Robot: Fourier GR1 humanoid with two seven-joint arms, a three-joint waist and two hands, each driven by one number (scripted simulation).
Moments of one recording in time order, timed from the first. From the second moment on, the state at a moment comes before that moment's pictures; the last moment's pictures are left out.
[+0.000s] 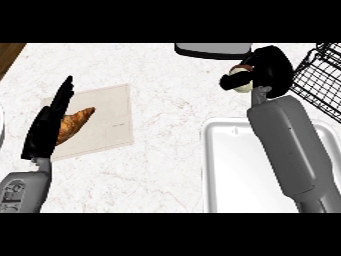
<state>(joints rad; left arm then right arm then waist) -0.22 0.20 0.04 -1.47 -0.23 0.03 0.08 -0.77 -0.13 0.05 -1.17 0.90 -0.15 1.02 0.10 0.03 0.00</state>
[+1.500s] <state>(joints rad) -0.21 0.21 0.09 -1.44 -0.23 0.04 0.07 -1.37 -0.41 -0.12 -0.37 1.30 -0.35 0.89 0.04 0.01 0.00</state>
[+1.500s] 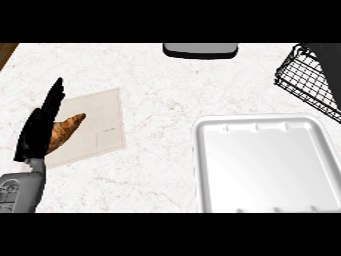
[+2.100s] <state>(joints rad) -0.18 0.22 0.10 -1.46 -0.22 0.02 0.07 -1.34 -0.58 -0.10 -0.23 1.36 -0.29 0.79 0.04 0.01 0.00</state>
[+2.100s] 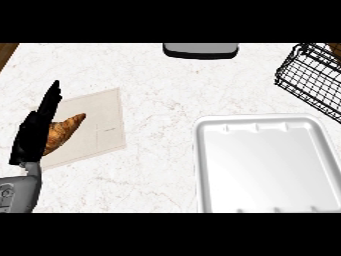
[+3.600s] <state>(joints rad) -0.18 0.21 0.11 -1.44 -0.23 0.03 0.05 -1.14 -0.61 -0.42 -0.34 1.00 -0.56 0.50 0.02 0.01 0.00</state>
